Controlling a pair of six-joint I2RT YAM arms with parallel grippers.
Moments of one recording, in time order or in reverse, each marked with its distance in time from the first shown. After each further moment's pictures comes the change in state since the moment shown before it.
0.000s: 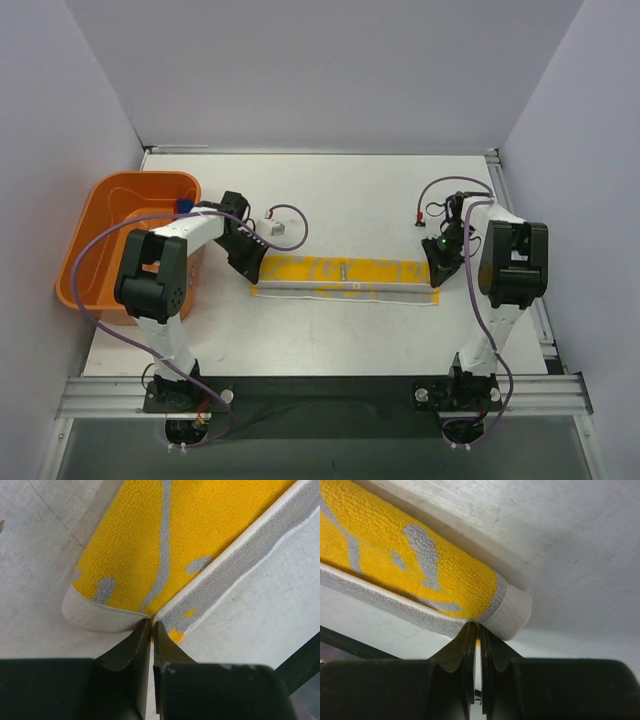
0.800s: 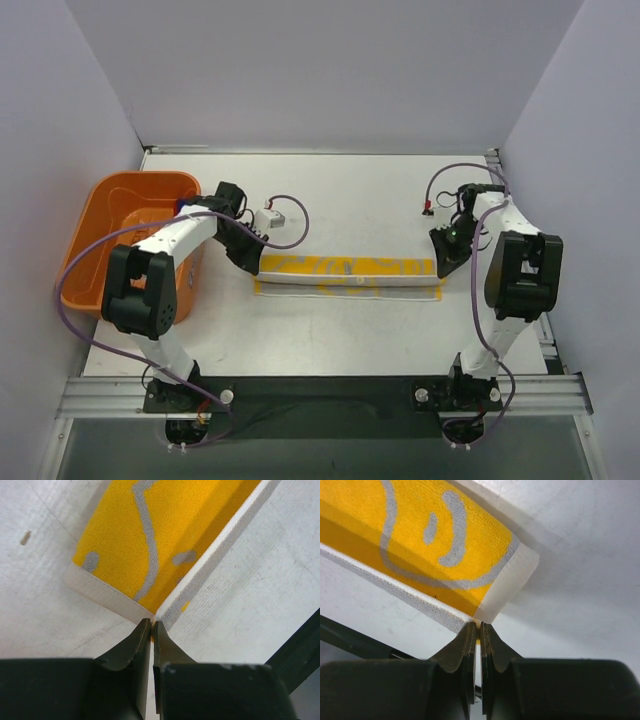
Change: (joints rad) left arm -0.012 -0.134 0.034 -0.061 0.022 0.036; right arm -0.033 -0.120 0.043 -0.059 -0.021 -0.062
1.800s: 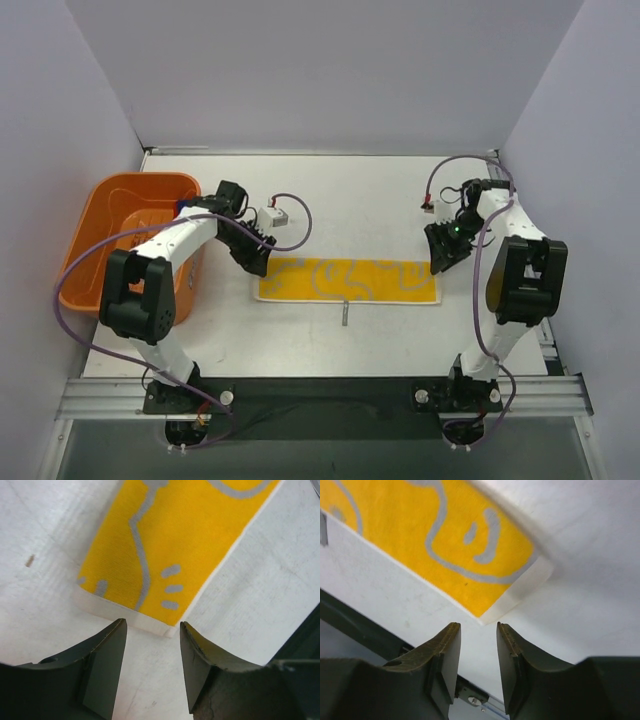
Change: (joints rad) left arm -0.016 -0.034 -0.018 0.020 0.045 0.022; right arm -0.006 -0.037 0.025 -0.084 -0.122 -0.090
